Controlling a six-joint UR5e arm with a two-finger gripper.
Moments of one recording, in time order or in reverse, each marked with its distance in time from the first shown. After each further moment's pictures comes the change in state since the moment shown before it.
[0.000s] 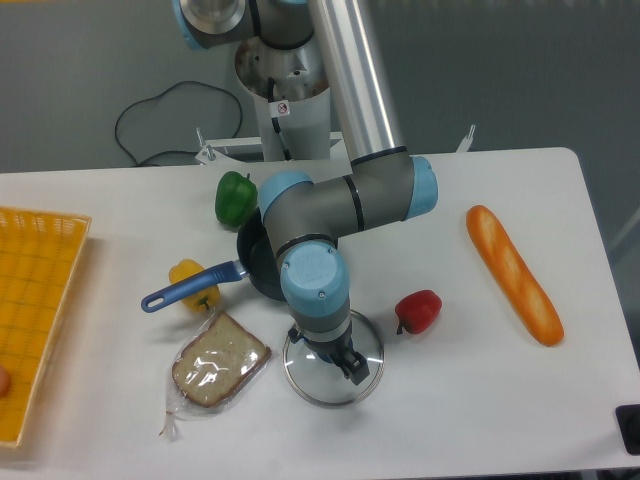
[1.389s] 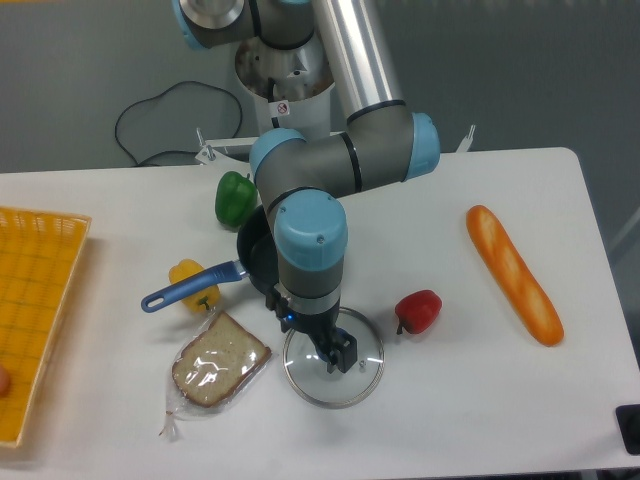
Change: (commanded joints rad) arm -0.027 0.103 0.002 0.000 -0.153 -0.254
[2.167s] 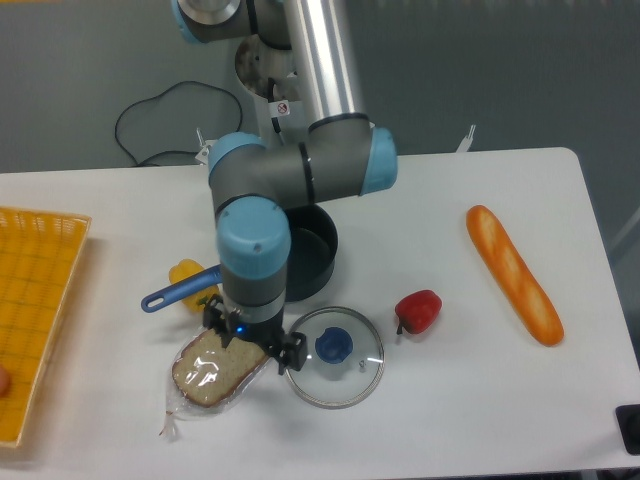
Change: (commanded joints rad) arm -0.117 -0.074 0.044 0.011 -0.028 -0.393
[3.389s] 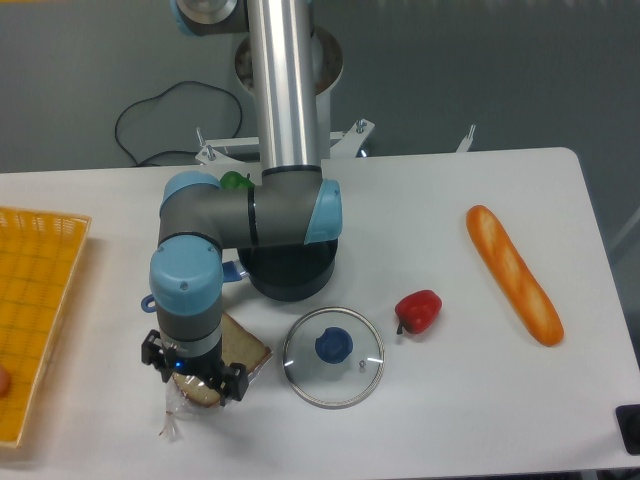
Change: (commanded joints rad) arm -0.089 -0.100 0.041 0.138 -0.029 -0.083
